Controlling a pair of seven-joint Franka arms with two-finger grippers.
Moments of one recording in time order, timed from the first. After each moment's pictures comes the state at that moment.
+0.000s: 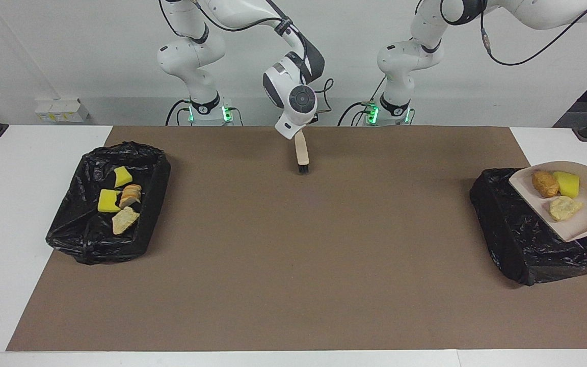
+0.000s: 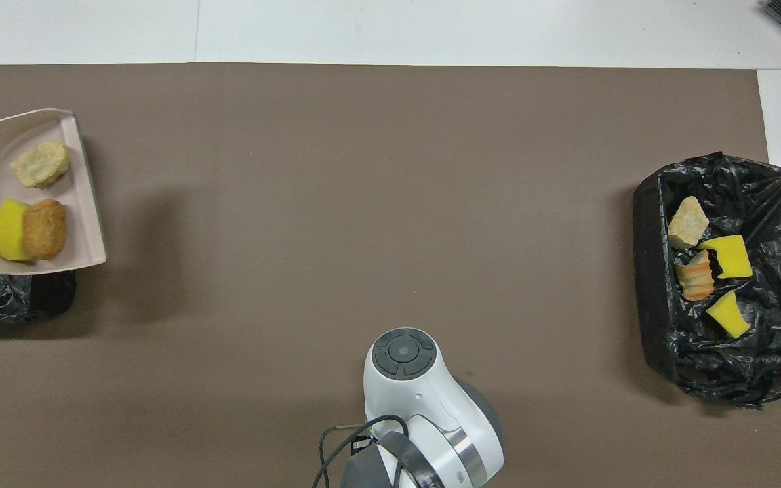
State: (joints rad) left arm 0.19 0.31 0.32 -1.50 0.25 2.06 1.87; right arm 0.58 0.12 0.22 -2.15 0.42 1.79 0.52
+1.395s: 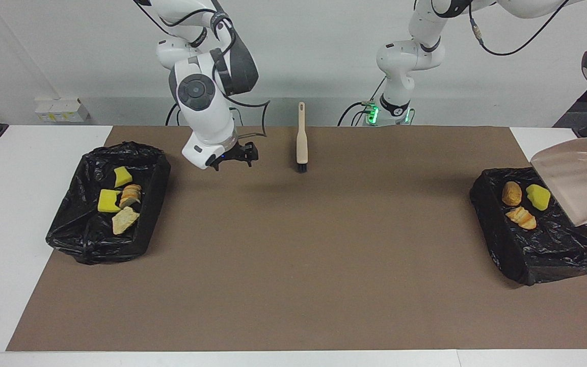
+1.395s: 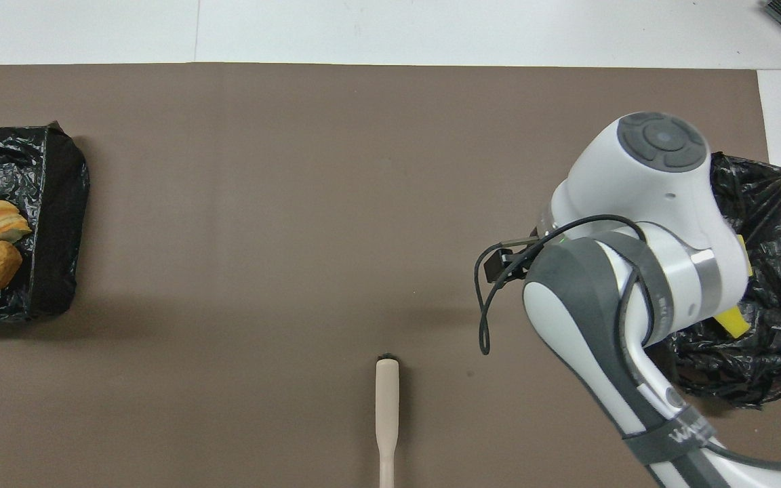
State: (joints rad) left arm 0.08 0.21 0.21 -1.50 0.66 1.87 1.70; right arm 0.08 0.15 0.20 -1.73 0.03 1.68 0.16
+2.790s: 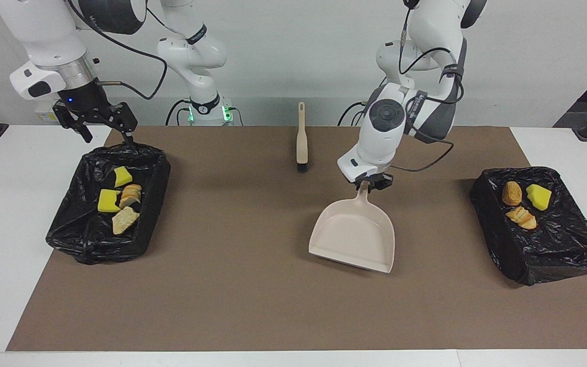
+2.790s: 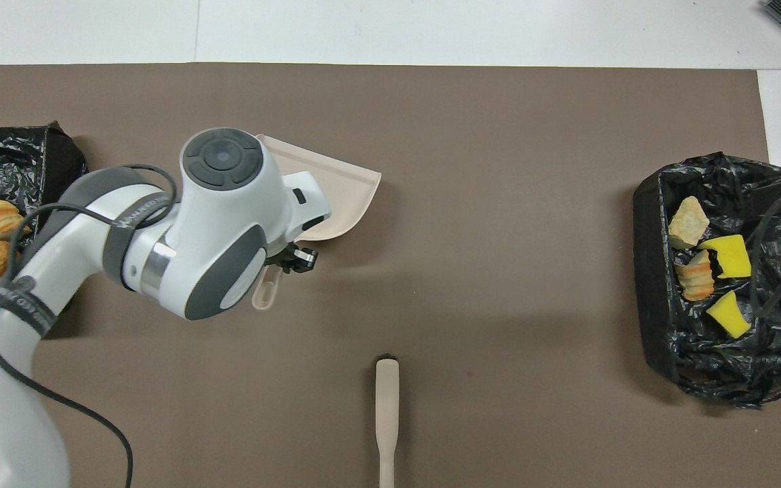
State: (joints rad) left arm -0.02 0.33 -0.57 -1.74 0.15 1.87 -0.36; right arm -0.05 0.01 -0.03 -1.55 -0.03 1.61 -0.03
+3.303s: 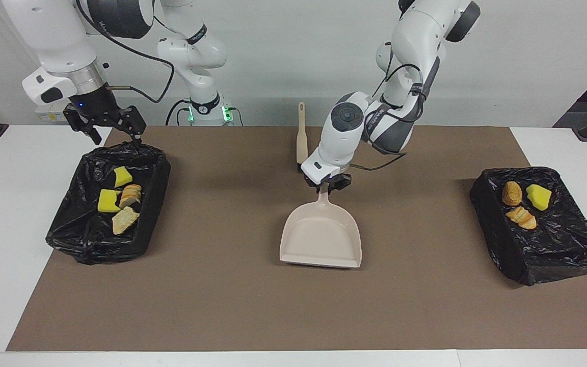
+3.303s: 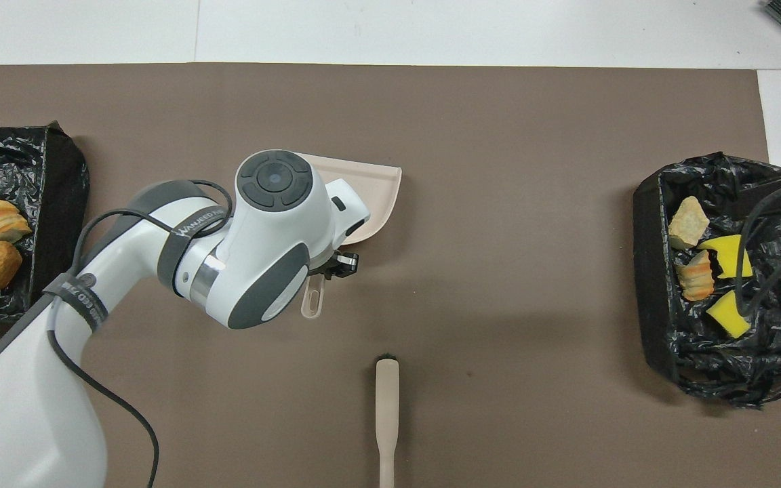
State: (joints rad) left arm -0.09 0.41 -0.65 -1.74 0.14 2.03 -0.61; right arm -0.05 0.01 -0.02 -1.58 -0.03 1.59 -0.01
